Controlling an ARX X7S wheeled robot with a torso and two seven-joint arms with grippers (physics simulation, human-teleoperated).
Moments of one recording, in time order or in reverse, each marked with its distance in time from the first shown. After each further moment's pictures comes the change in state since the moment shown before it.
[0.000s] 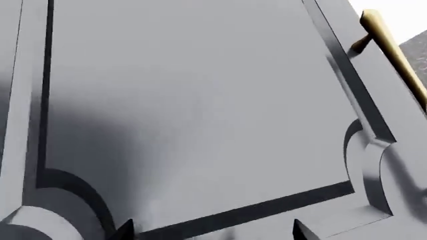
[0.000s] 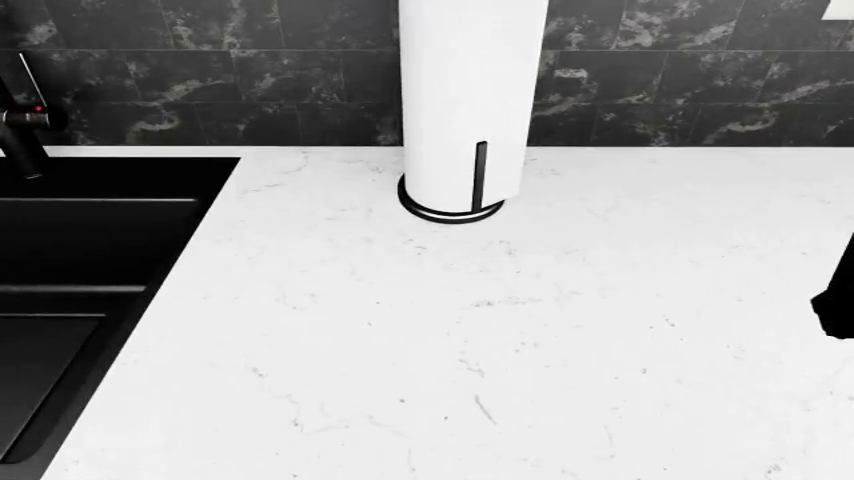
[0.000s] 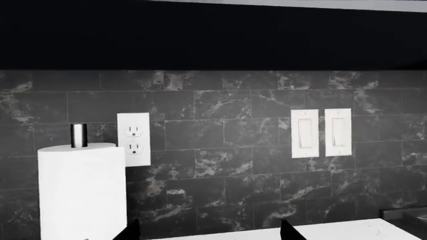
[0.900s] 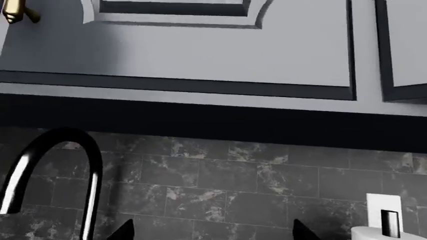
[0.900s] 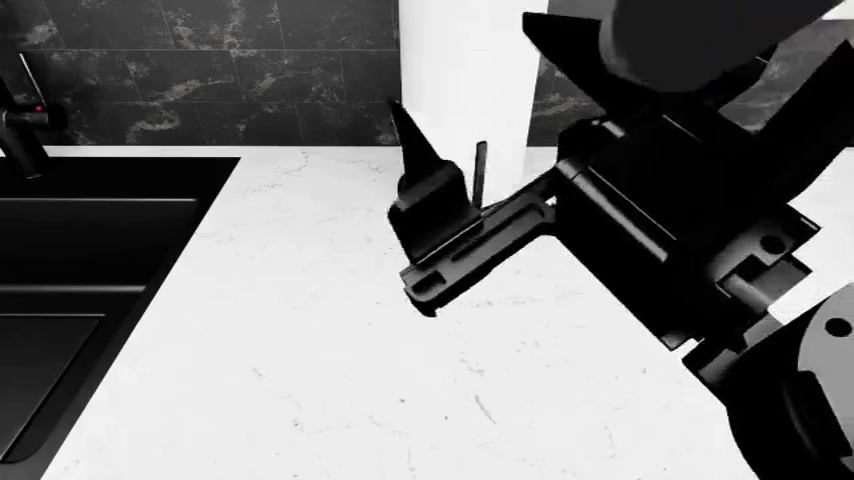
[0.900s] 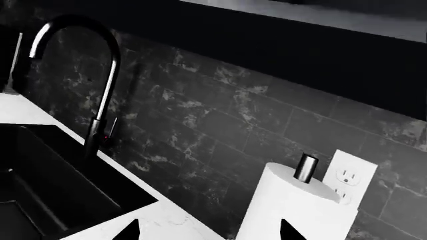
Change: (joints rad) left arm 1.923 -0.703 -1.664 0.875 -0.039 -0.254 -0.230; right arm 1.033 -0.383 -1.162 0.292 0.020 0.166 0.091
